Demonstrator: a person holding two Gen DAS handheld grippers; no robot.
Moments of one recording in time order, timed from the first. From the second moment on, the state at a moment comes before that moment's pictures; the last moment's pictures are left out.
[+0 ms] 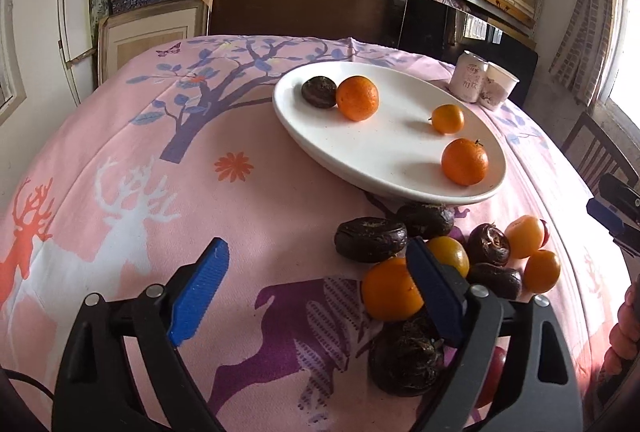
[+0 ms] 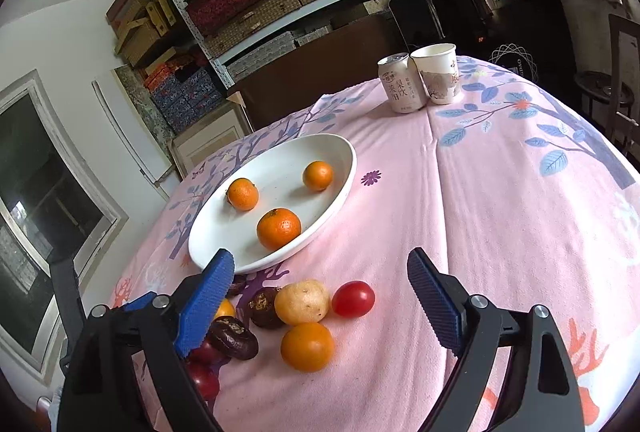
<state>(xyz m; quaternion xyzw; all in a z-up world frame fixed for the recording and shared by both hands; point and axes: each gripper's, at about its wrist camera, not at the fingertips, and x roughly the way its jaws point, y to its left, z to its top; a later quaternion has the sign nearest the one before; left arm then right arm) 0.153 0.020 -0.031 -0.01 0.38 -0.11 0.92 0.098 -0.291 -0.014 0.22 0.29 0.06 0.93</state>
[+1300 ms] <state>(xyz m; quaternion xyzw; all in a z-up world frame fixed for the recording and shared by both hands) 0.143 0.039 -0.041 0.04 0.42 -0.10 0.90 0.100 -0.287 -0.018 0.22 0.30 0.06 0.93</state>
